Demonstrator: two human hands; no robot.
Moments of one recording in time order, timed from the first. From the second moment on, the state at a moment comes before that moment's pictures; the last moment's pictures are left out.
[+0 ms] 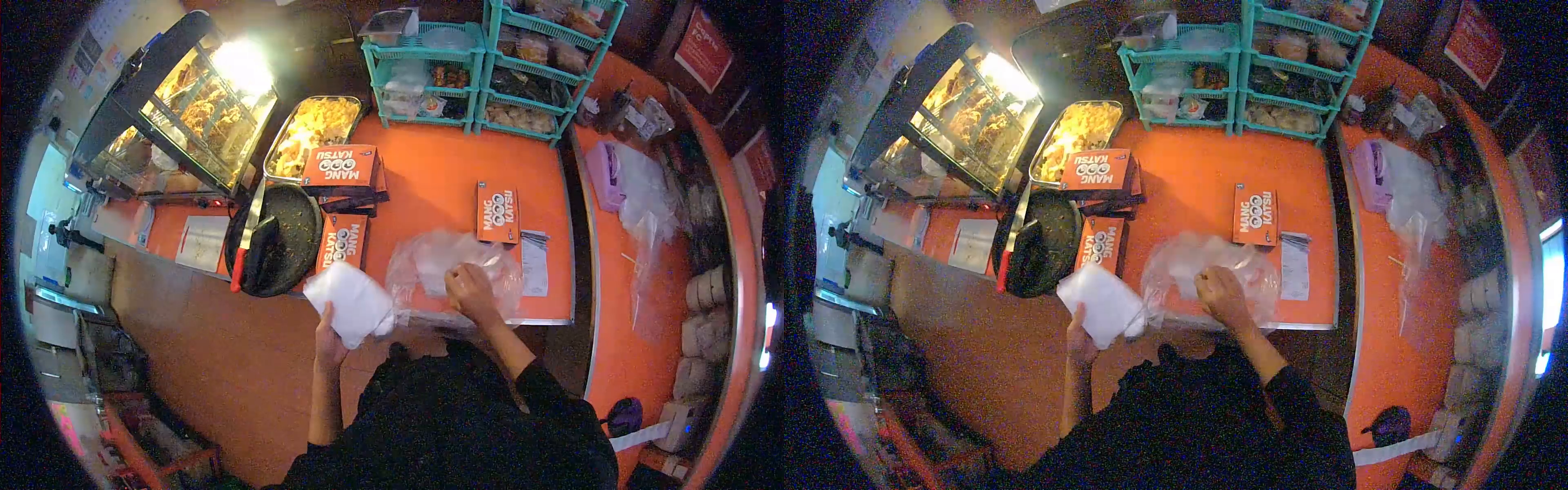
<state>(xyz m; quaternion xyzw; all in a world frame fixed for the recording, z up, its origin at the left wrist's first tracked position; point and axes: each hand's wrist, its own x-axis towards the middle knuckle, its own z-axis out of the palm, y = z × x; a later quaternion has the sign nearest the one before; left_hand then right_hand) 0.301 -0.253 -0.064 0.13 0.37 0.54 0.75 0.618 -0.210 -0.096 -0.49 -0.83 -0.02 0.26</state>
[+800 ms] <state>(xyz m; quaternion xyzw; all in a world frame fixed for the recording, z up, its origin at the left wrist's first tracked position) 0.403 -0.112 0.014 0.50 0.50 0.51 0.49 0.704 0.267 0.131 -0.52 -0.53 0.33 0.58</state>
